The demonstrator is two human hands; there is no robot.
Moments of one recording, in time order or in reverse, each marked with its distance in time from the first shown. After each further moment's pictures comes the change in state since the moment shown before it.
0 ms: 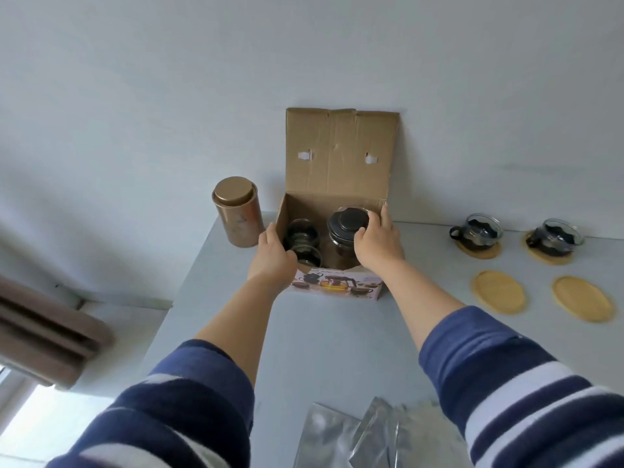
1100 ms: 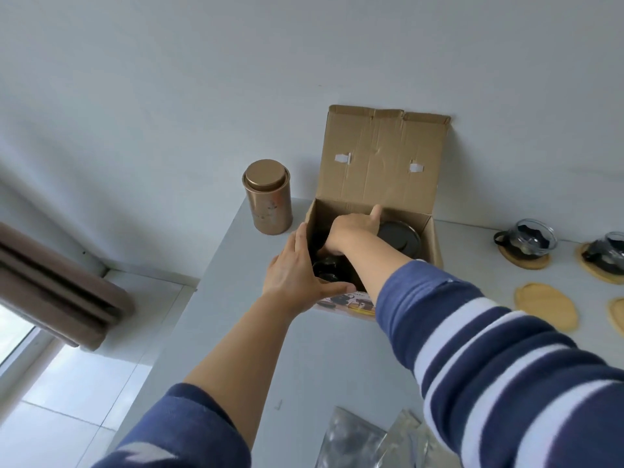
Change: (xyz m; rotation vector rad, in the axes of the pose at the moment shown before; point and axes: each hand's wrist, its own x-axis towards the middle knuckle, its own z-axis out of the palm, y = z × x) left_hand -0.014 -0.031 -0.005 0.233 -0.031 0.262; right_hand 0.014 -0.103 0.036 -0.756 -0.381 -0.170
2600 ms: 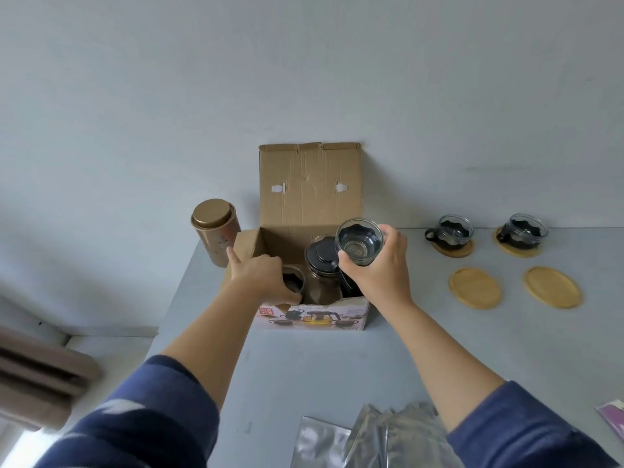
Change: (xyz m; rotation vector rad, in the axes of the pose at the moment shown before) left_hand 0.031 0.042 -0.017 0.620 -0.283 0.015; right_hand -0.100 0.112 0.065 1.183 0.819 0.134
